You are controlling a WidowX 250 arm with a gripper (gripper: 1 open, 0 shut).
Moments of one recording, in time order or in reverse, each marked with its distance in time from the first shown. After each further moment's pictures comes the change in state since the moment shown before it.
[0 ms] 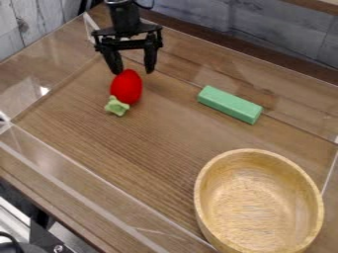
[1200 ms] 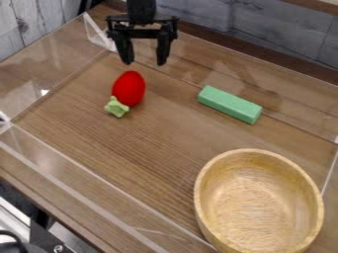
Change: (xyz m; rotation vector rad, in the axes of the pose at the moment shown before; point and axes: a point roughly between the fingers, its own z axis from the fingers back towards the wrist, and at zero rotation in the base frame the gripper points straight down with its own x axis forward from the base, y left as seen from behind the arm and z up) arm -0.005 -0.023 0.024 0.057 0.021 -0.072
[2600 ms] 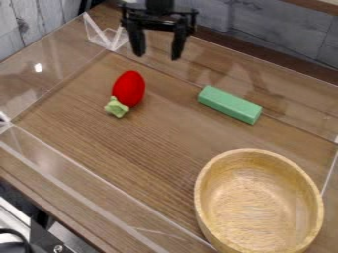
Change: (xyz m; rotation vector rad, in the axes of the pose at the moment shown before) arm -0.016 -0.039 0.008 0.087 0.027 -0.051
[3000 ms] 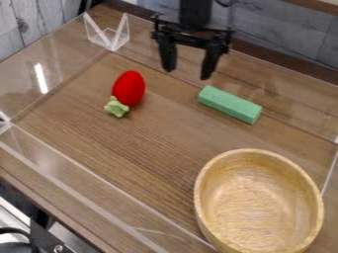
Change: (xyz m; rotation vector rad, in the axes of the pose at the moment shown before) arm -0.033 -0.041 -0.001 0.003 0.042 -0.209
